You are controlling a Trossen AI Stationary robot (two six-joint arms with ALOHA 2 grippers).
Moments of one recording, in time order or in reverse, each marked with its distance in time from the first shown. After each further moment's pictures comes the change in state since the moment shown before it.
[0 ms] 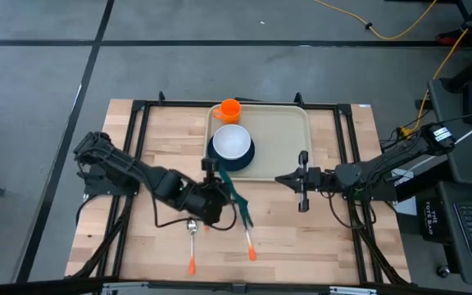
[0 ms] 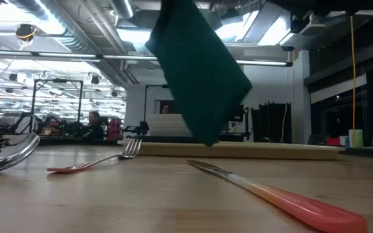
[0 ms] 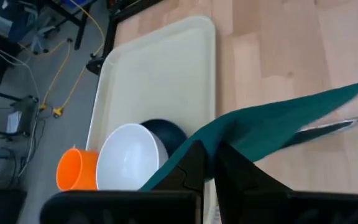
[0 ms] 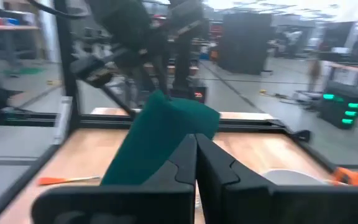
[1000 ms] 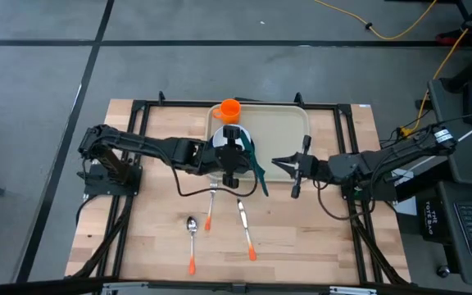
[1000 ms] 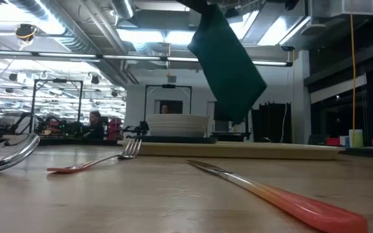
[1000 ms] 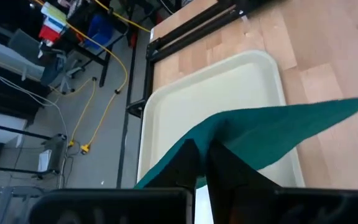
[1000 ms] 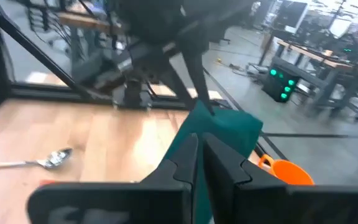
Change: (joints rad) left arm 0.289 0.000 0.000 0.339 0.115 0.495; right arm -0.061 0.018 0.323 -0.498 0.151 -0.053
